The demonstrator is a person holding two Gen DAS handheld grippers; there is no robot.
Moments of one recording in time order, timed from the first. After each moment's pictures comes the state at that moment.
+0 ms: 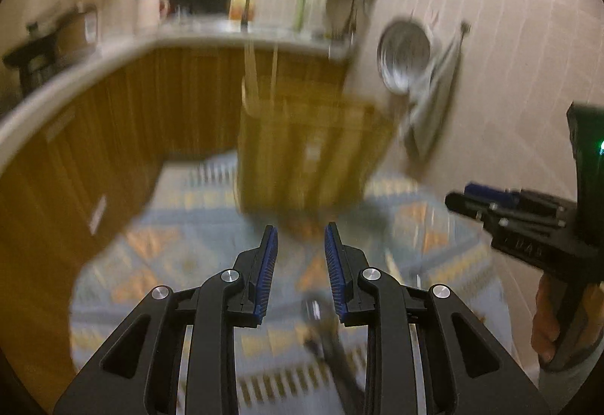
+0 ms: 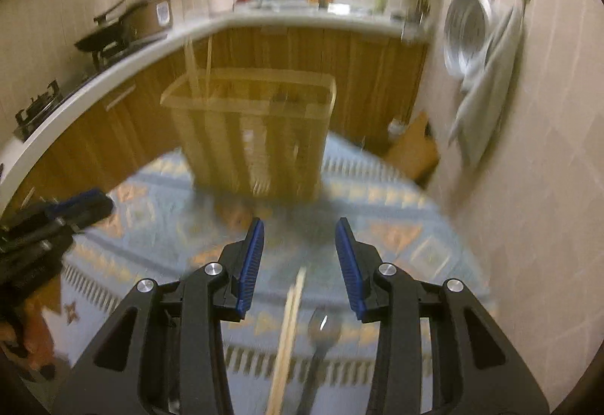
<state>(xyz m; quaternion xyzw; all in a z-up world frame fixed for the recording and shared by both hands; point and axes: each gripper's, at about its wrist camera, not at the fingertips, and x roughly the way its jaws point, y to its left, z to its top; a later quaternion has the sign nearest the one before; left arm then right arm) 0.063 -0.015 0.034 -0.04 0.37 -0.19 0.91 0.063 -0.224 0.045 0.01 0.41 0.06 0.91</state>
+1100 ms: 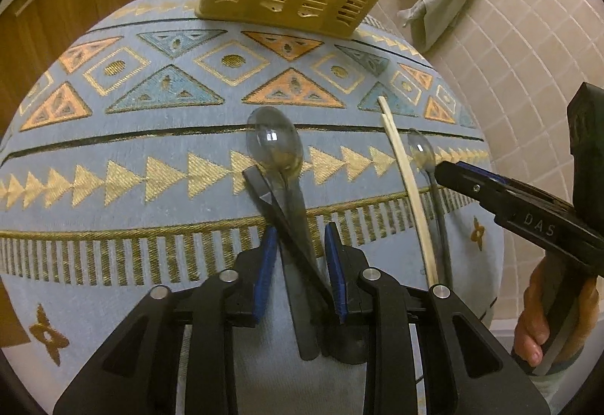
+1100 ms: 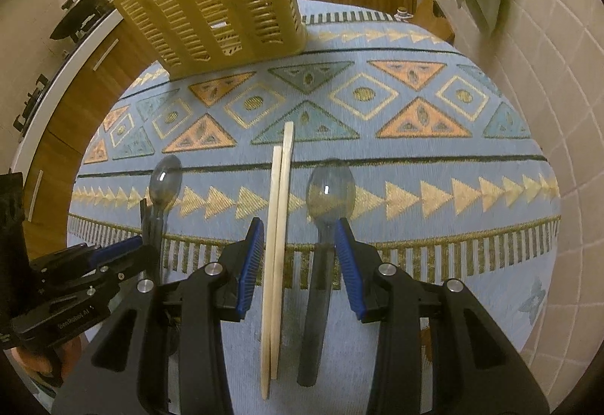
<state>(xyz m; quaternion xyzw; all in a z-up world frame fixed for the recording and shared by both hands) 0.044 -0.054 -0.062 -0.06 0.55 -0.20 0.81 0.038 -0.256 -0.050 0.10 0.54 0.06 0.83</state>
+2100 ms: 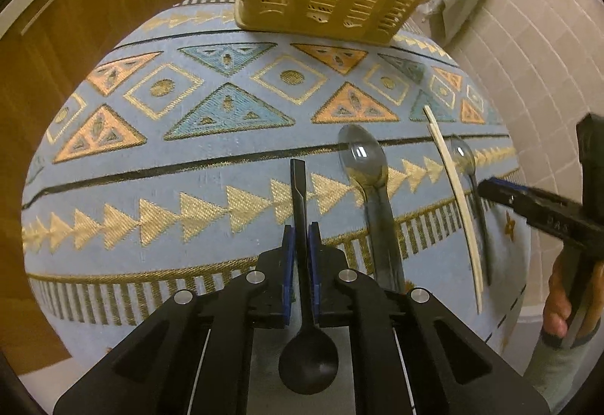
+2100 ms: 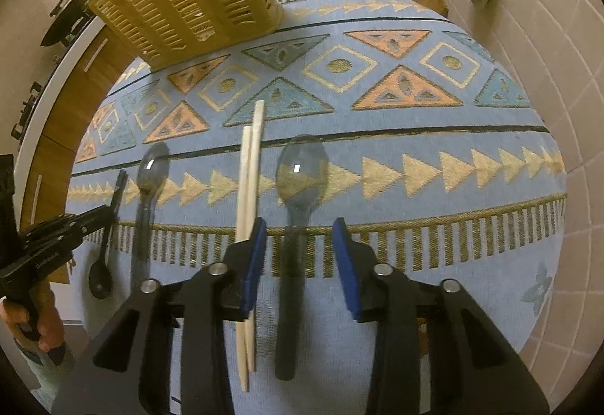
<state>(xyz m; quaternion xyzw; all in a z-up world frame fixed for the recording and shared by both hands) 0.065 -0.016 -0.055 -0.01 0.56 -0.19 0.81 0.038 -0.276 -0.065 0.12 0.56 0.06 0.81</state>
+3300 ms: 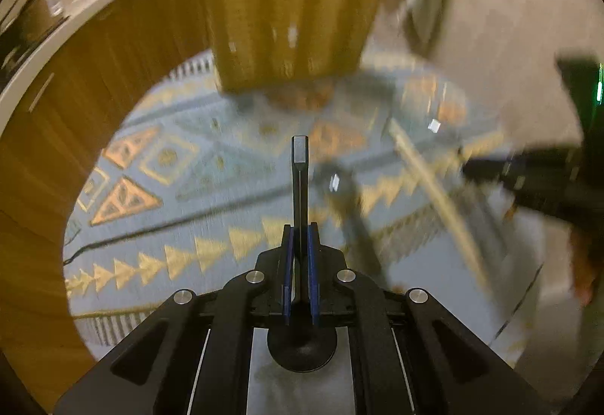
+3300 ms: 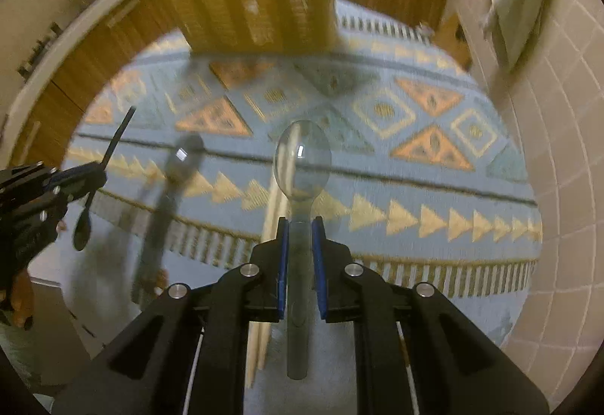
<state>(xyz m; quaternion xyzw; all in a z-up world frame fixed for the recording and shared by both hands) 0.045 -0.029 -0.014 0.05 0.47 -0.20 0.86 0.046 -0.228 -0.021 0.02 0.53 0.11 0.84</state>
